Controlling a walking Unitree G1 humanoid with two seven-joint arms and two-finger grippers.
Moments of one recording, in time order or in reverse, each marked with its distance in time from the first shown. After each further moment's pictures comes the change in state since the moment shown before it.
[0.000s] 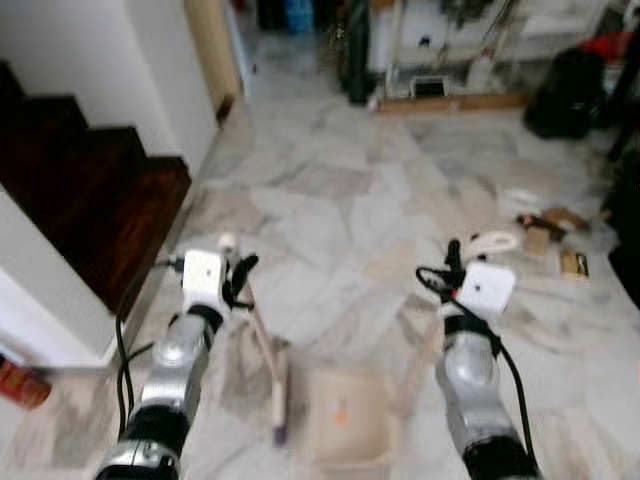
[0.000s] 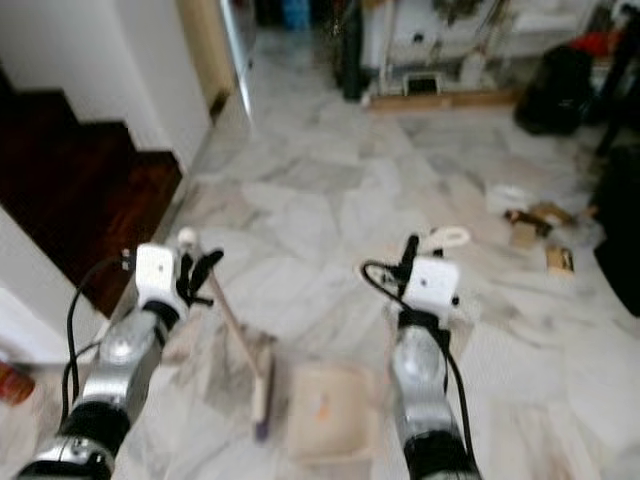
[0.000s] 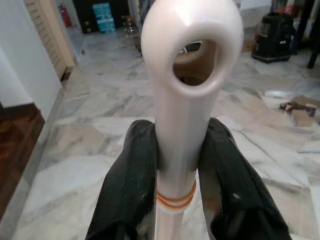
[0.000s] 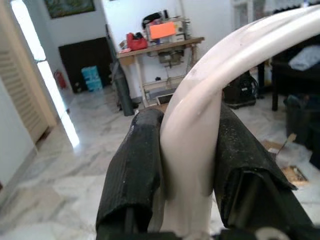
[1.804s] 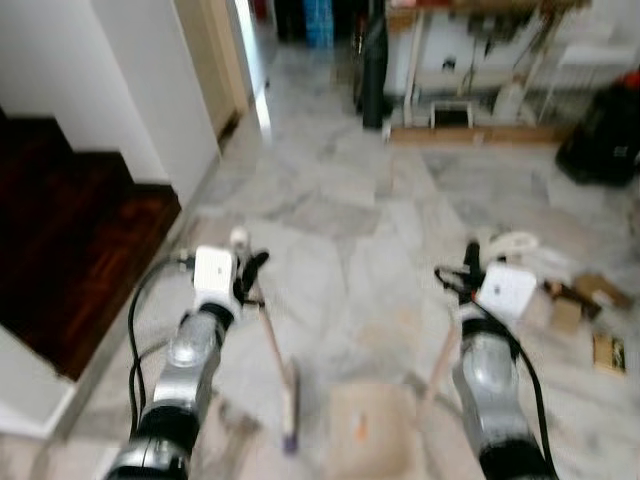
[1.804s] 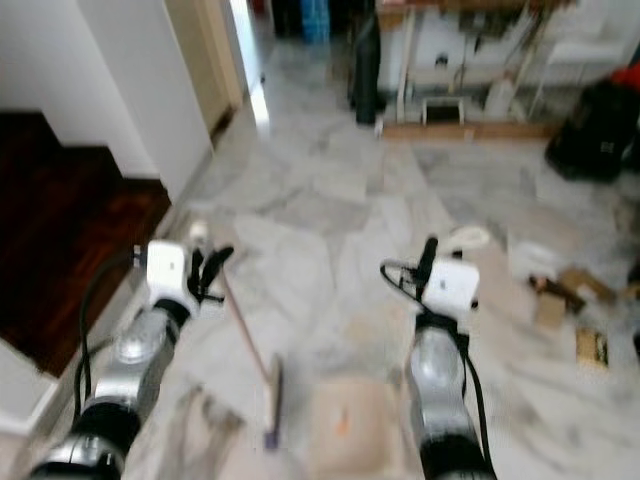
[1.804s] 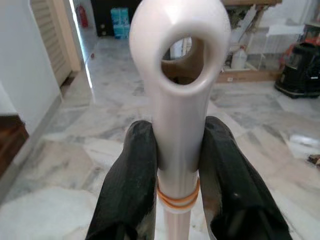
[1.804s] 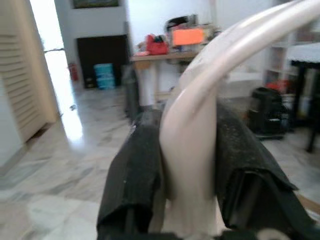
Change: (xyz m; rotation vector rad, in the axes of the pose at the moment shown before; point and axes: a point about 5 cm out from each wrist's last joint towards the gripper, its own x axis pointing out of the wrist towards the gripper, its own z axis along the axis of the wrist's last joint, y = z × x) left arm -0.005 -0.005 -0.007 -0.032 0.004 0.017; right arm 0.001 -0.005 -0.002 -0.056 0.002 0.040
